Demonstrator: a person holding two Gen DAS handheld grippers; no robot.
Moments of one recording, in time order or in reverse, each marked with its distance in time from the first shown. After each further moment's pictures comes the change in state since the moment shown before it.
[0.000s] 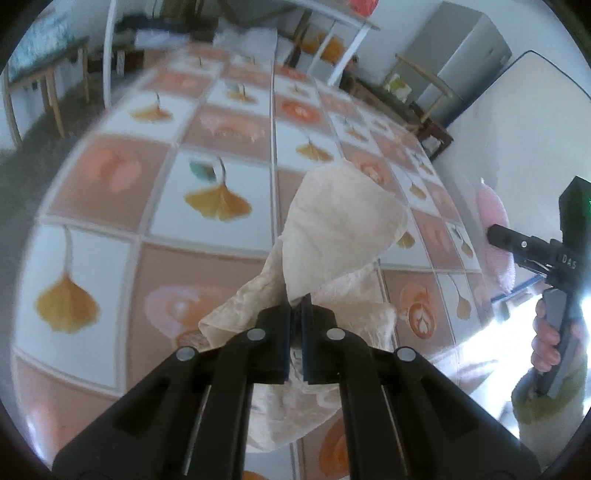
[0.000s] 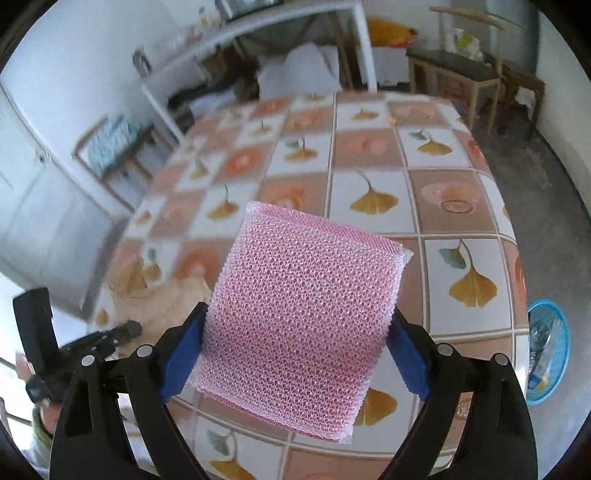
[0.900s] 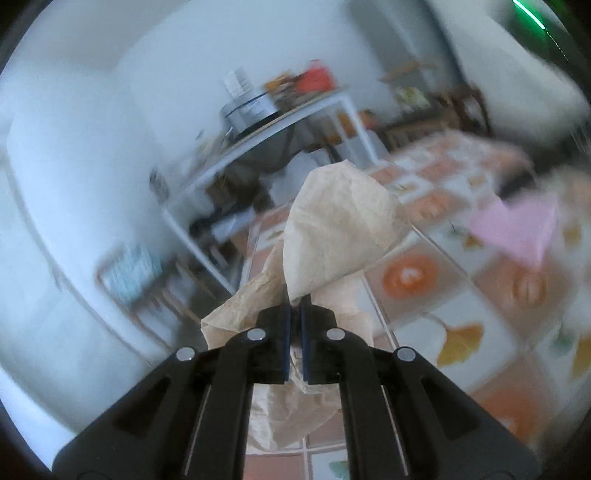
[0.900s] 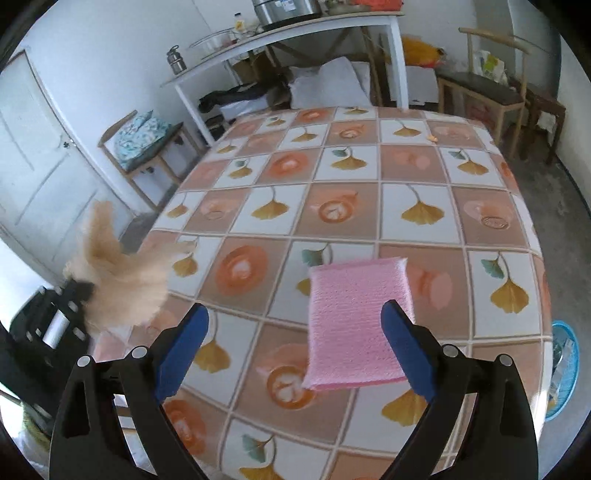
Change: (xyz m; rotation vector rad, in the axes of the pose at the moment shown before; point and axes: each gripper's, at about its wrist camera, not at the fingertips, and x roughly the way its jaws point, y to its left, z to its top) left arm -0.039 -0.085 -0.044 0.724 -0.404 0.649; right arm 0.005 0.037 -0.012 -0.089 -0.030 0.076
